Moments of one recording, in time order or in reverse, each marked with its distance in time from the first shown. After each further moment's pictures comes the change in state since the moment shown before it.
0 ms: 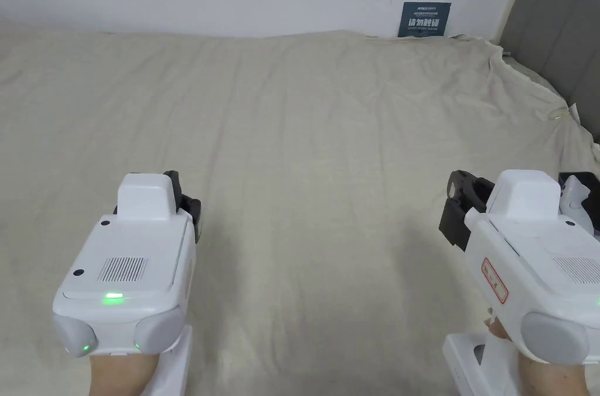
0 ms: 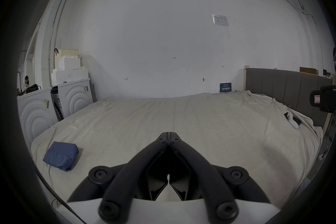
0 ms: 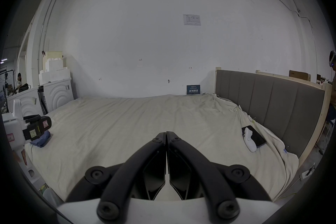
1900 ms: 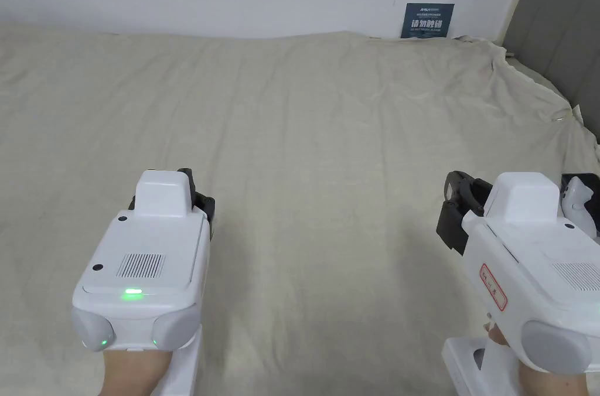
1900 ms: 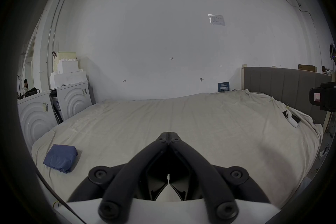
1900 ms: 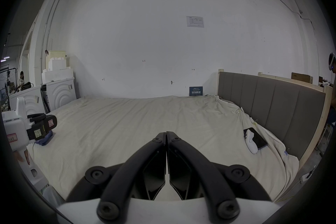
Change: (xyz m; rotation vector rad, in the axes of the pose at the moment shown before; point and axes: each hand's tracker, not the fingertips) left arm 0.013 0.001 0.001 0.007 -0.011 -0.026; right arm -0.006 0.000 0.007 0.012 0.024 0.015
